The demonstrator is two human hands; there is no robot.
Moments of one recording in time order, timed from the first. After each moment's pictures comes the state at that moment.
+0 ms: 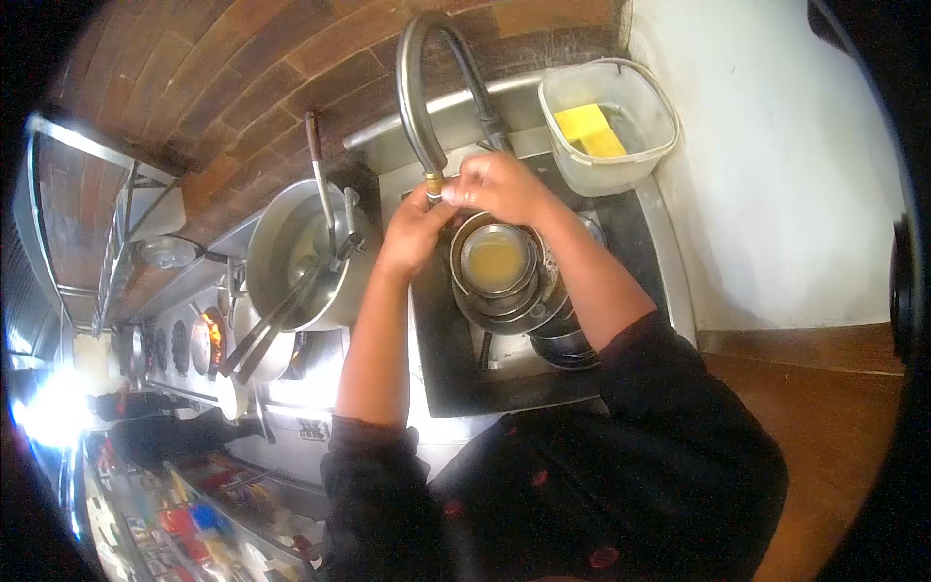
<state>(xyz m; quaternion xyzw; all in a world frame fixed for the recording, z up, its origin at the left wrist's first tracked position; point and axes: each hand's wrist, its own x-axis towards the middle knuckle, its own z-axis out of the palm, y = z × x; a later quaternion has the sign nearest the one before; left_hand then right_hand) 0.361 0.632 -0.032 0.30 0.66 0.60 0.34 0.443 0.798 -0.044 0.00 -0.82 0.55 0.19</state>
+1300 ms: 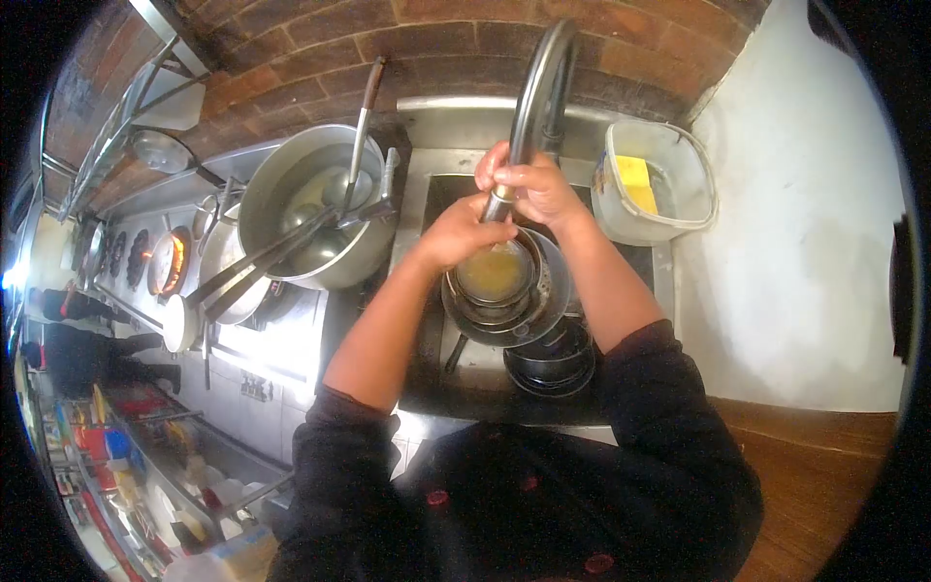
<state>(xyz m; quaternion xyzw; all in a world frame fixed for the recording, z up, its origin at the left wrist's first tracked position) 0.348 0.608 -0.055 0.36 0.67 0.55 0.35 0.386 0.771 -0.042 0.14 -0.47 0.87 0.04</state>
